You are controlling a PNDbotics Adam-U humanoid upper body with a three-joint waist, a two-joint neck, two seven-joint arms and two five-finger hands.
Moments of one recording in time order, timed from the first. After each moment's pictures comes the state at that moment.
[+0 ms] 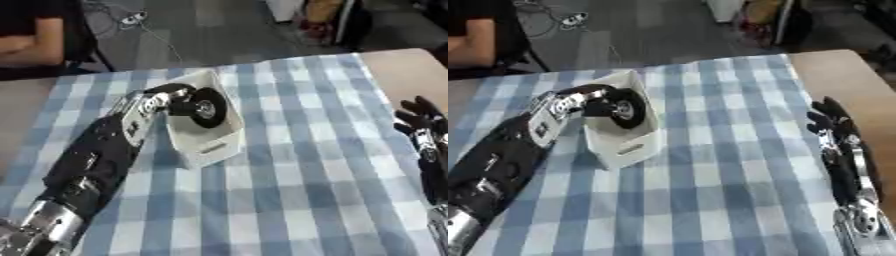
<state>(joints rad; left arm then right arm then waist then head) -1.07 0.19 -0.10 -0.46 -0.59 -0.04 -0.43 -0.10 -0.30 -0.04 -1.76 -0.01 -0.15 -0.03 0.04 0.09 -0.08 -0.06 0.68</state>
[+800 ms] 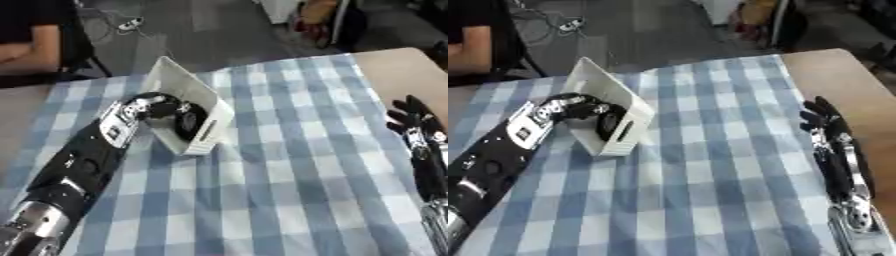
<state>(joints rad) -1.11 0.22 -0.13 -0.41 -0.61 0.02 -0.41 -0.09 -0.31 -0.04 -1.75 -0.01 -0.15 -0.03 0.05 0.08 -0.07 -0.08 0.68</state>
